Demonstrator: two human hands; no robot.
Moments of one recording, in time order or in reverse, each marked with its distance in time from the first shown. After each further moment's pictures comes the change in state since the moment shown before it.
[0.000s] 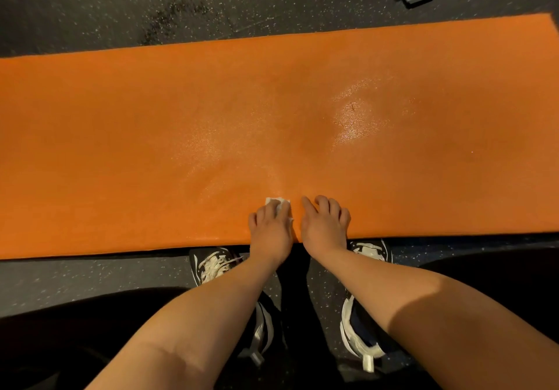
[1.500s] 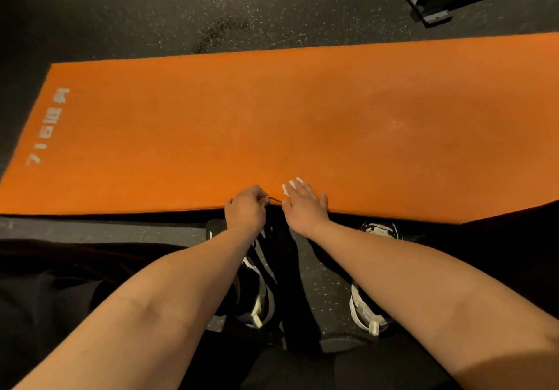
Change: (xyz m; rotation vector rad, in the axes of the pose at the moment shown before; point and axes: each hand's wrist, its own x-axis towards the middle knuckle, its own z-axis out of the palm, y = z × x) left_hand -0.048 -0.056 -0.075 -0.235 0.123 -0.323; right_hand -0.029 -0.062 -0.025 0.258 -0.307 -0.204
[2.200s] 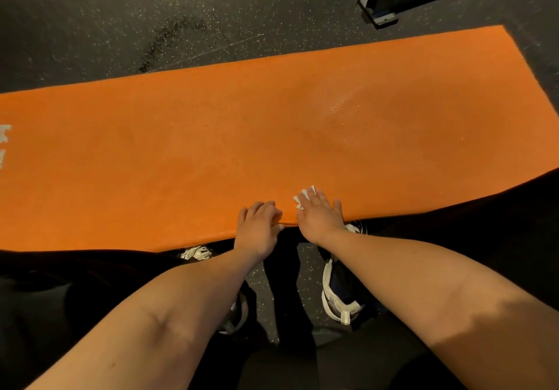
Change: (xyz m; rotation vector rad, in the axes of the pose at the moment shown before) left_hand -0.038 0.033 0.065 0.145 -0.216 0.424; right_hand -0.035 0.086 -0.019 -0.196 0.013 0.179
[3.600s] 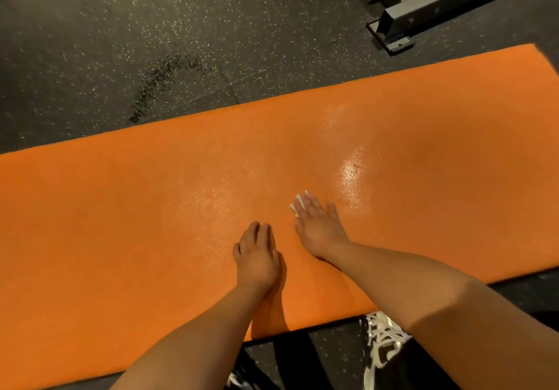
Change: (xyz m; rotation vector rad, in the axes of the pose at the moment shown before) left_hand 0.123 -0.041 -0.035 -0.003 0.040 -0.274; right_hand 0.167 -0.025 -0.043 -0.090 0.075 -0.140
